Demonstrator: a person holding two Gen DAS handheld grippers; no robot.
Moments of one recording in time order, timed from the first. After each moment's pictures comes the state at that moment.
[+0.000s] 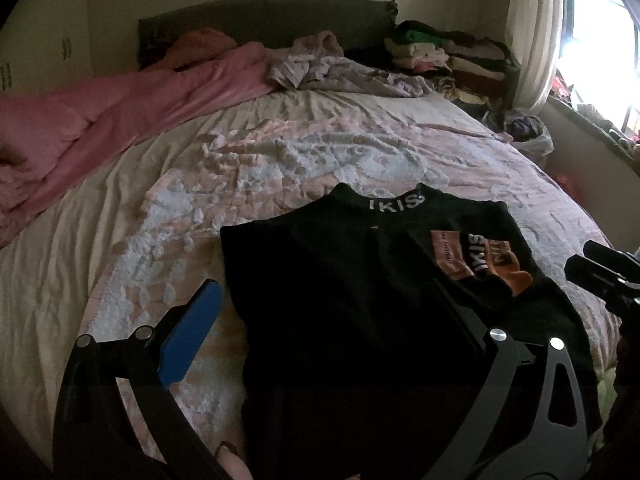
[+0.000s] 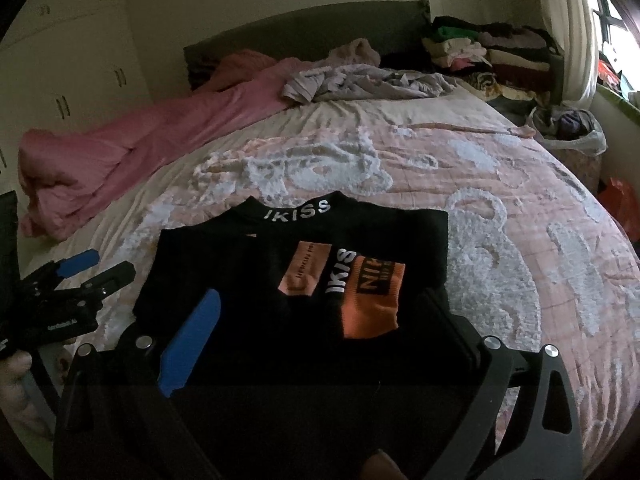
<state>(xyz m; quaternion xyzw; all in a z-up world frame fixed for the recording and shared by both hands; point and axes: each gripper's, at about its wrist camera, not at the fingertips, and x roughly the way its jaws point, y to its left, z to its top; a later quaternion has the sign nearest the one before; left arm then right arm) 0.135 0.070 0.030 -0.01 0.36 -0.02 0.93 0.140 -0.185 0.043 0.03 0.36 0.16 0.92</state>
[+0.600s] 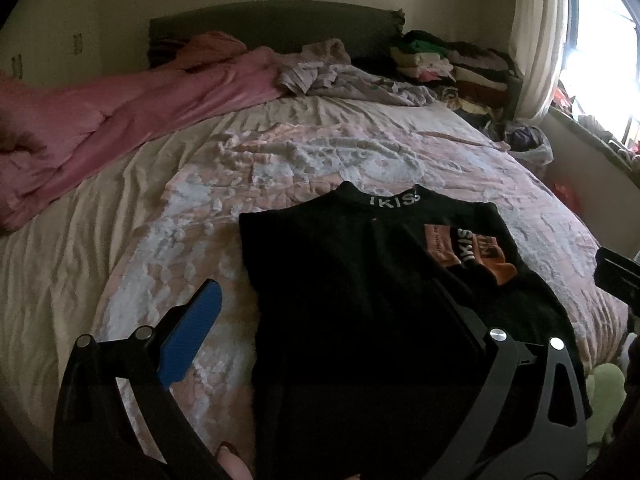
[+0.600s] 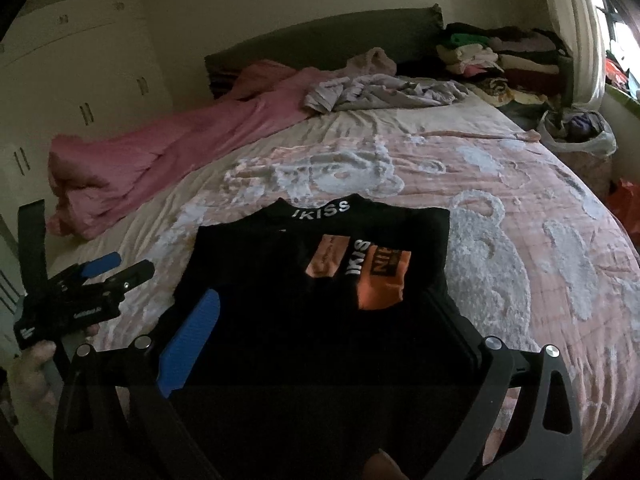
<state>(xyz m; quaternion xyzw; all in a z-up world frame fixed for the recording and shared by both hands) 0.094 0.077 0.045 -0.02 0.35 0.00 0.94 0.088 -0.202 0.068 0.06 0.35 0.21 0.91</state>
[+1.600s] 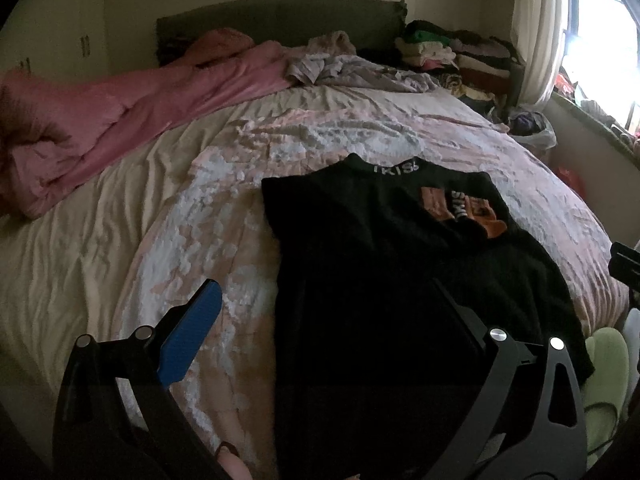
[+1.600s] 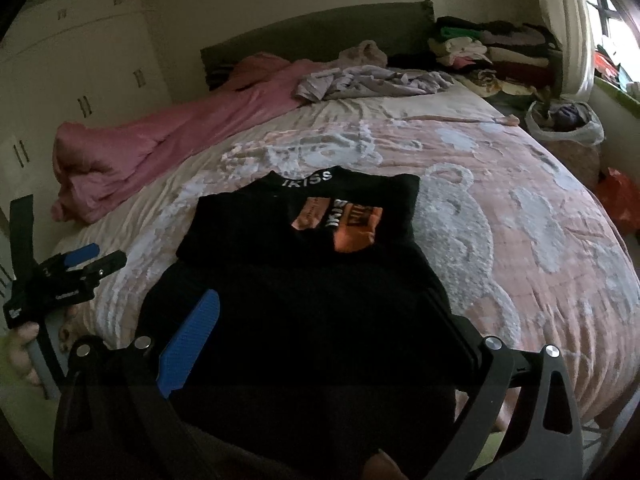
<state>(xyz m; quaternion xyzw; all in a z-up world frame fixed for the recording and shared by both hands) 0.033 0.075 0.043 0.00 0.36 0.01 0.93 0.030 -0.241 0.062 0.04 0.36 0.18 0.91</state>
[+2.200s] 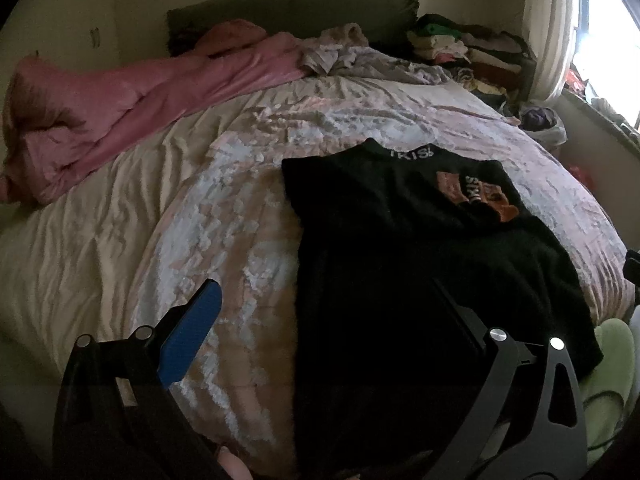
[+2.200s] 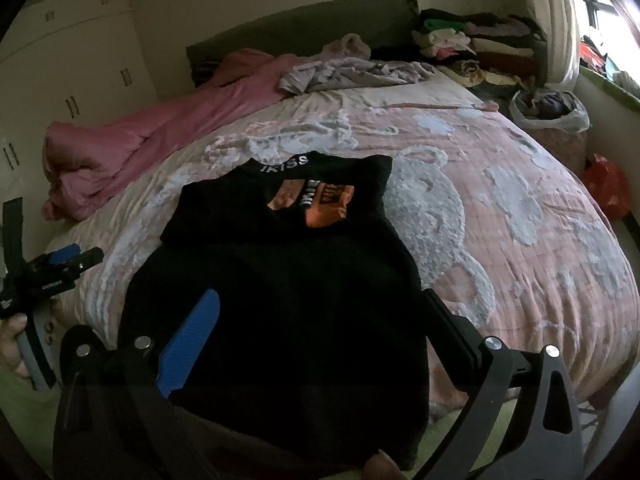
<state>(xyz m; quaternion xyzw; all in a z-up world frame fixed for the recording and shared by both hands) 0.015 0.088 0.036 -0.01 0.38 0.03 0.93 0.013 -0.268 0.047 0.05 0.38 0.16 0.91</state>
